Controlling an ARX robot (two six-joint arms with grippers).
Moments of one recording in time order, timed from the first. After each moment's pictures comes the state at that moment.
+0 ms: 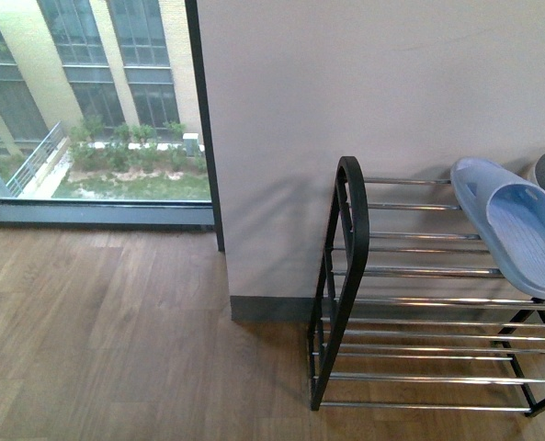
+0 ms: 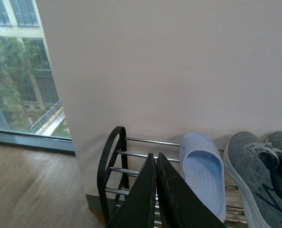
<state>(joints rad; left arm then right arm) -0.48 0.42 0.09 0.08 -1.01 0.07 0.00 0.42 0.02 0.42 0.00 -0.01</state>
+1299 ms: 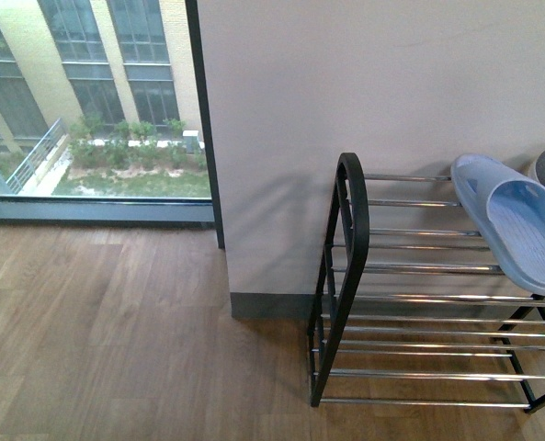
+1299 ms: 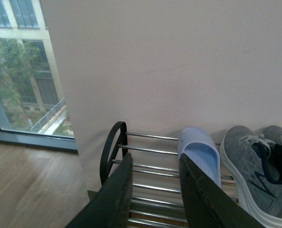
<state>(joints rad) -0.48 0.42 0.09 0.08 -1.01 0.07 0.00 0.01 0.02 0.00 0.00 -0.01</state>
